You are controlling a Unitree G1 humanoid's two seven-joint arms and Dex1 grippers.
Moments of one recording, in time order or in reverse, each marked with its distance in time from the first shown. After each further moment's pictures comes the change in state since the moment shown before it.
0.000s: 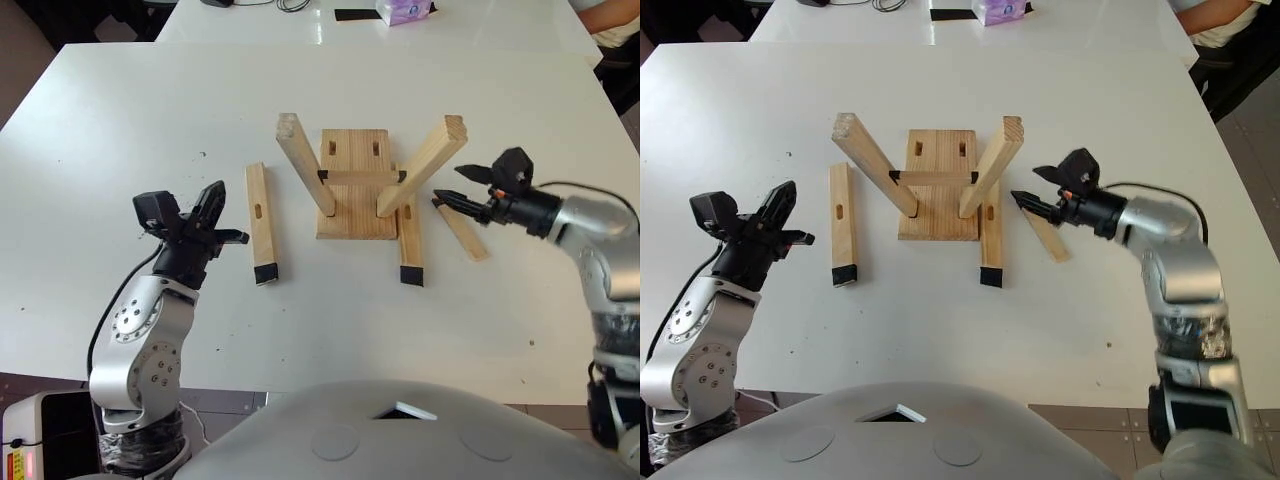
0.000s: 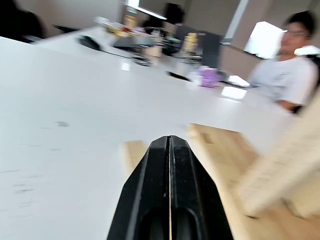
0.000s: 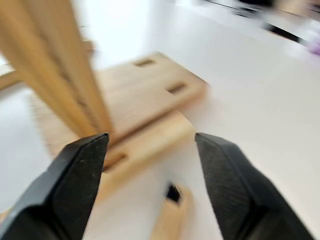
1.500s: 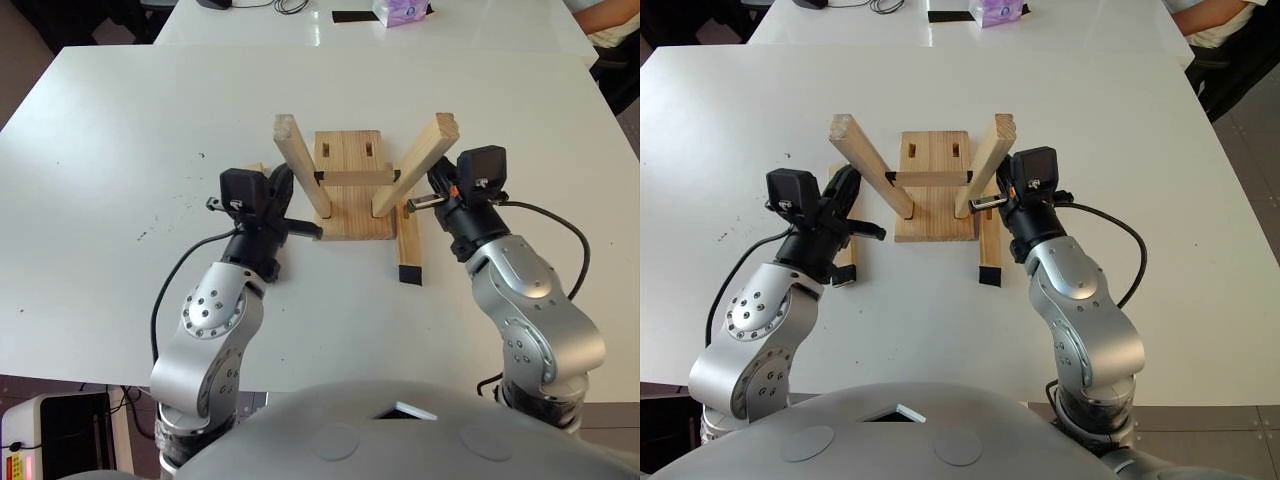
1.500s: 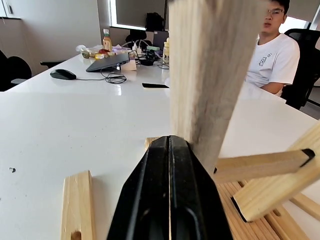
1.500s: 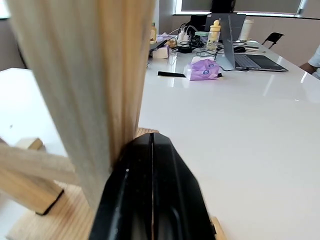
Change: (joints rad) left arm -0.096 -0.093 -0.423 -0.278 0.316 0.244 0.127; right arm 0.041 0.449 0.262 -0.599 -0.137 0.377 -0.741
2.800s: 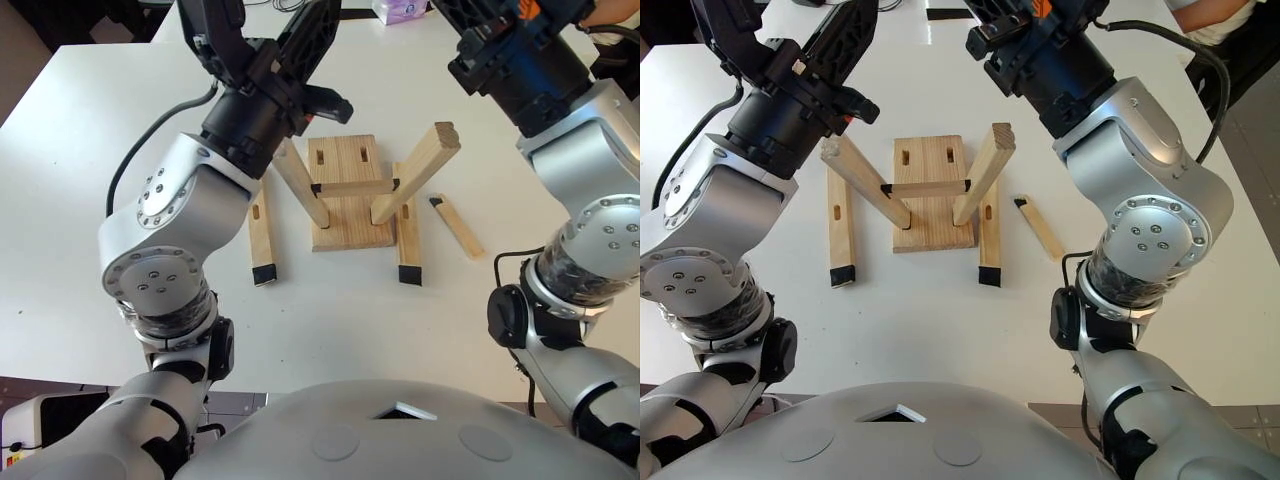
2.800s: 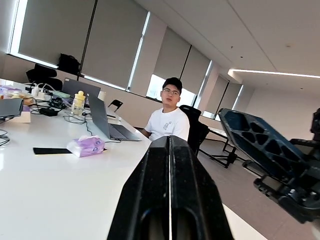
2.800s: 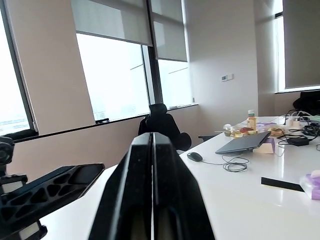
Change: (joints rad) left arm -0.681 0.142 0.262 0.203 -0.878 0.031 0.278; right arm -0.647 -0.073 -0.394 0.267 0.712 -0.014 0.118
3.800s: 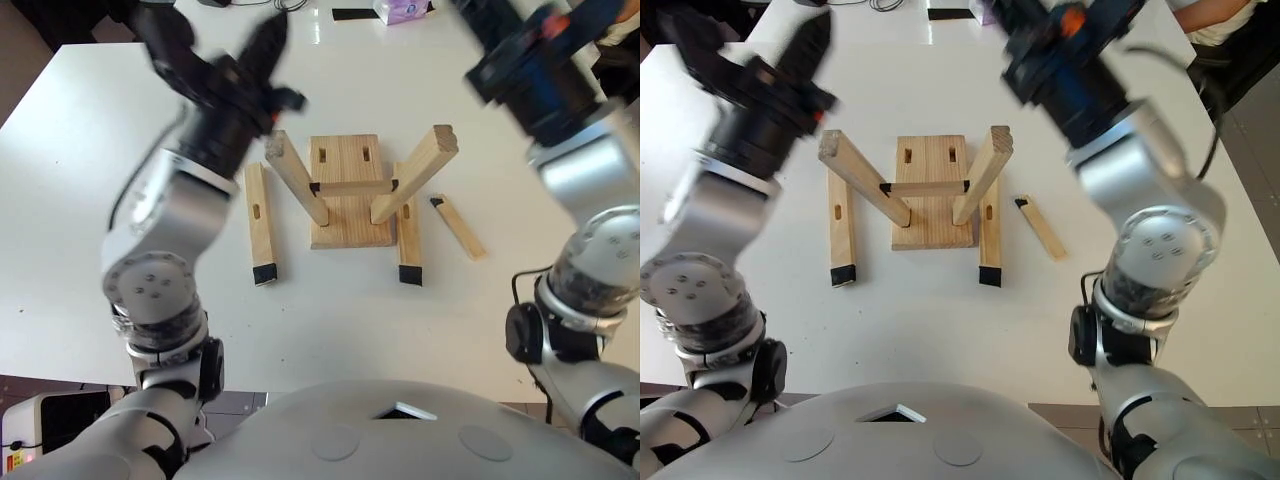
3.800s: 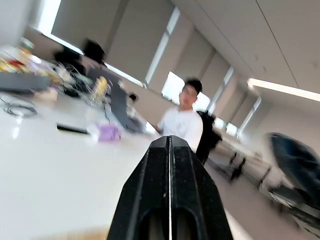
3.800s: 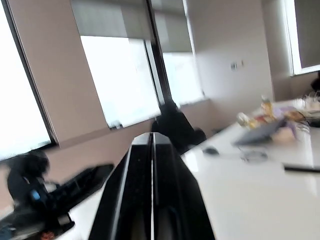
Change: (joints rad) left arm 0.049 0.039 0.101 0.072 -0.130 -0.230 0.013; right arm 0.035 -0.077 -0.052 0.083 0.305 -0.204 -0.087
